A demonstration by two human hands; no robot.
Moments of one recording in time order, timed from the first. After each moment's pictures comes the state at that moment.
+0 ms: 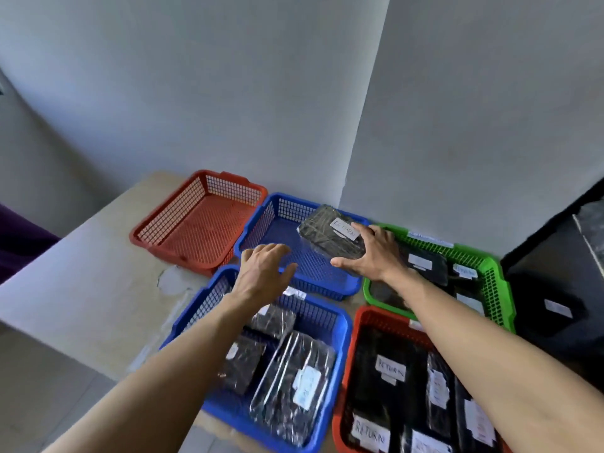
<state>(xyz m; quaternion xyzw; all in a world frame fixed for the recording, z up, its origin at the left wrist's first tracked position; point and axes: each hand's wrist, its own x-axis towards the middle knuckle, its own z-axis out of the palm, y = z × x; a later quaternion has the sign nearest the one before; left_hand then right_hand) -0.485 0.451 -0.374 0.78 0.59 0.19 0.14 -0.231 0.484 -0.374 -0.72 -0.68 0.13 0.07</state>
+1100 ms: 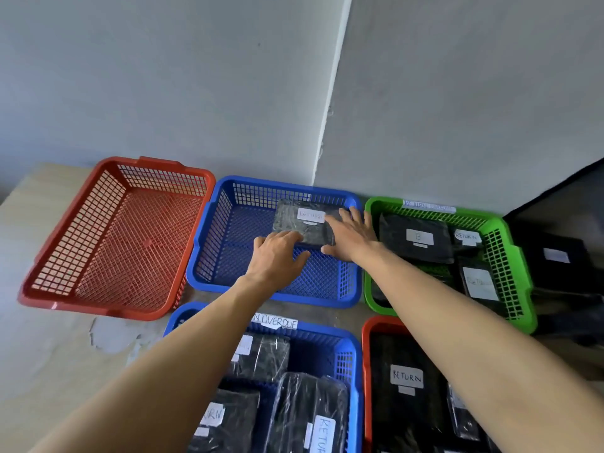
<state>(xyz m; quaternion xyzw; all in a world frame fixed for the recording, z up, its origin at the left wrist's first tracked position) -0.414 0.587 -0.448 0.83 0.50 0.08 0.23 -0.228 0.594 -0.462 -0.73 -0.65 0.13 -0.16</state>
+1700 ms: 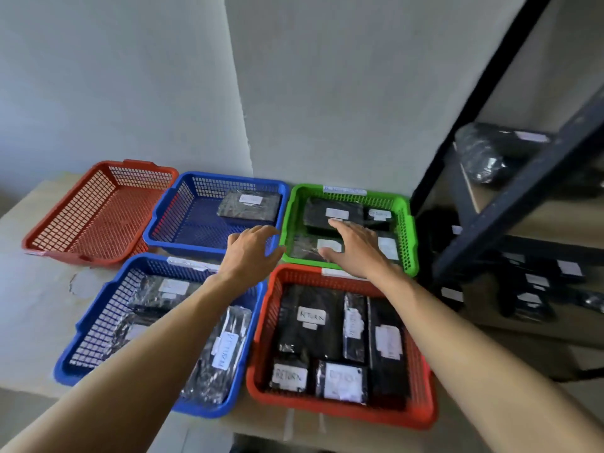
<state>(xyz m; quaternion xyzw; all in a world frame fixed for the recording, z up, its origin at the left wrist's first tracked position) -0.320 0.394 -0.364 0.82 0.53 0.14 0.18 -0.092 0.355 -0.385 -0.72 -0.66 0.16 0.11</state>
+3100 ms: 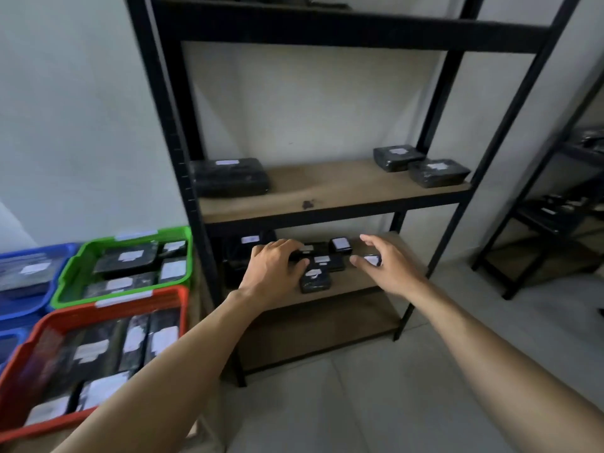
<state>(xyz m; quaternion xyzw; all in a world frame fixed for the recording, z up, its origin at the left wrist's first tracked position) 0.091 0.033 -0.276 0.92 0.25 0.24 0.17 0.288 -0.122 -0.275 -0.84 -0.45 0.10 0.30</state>
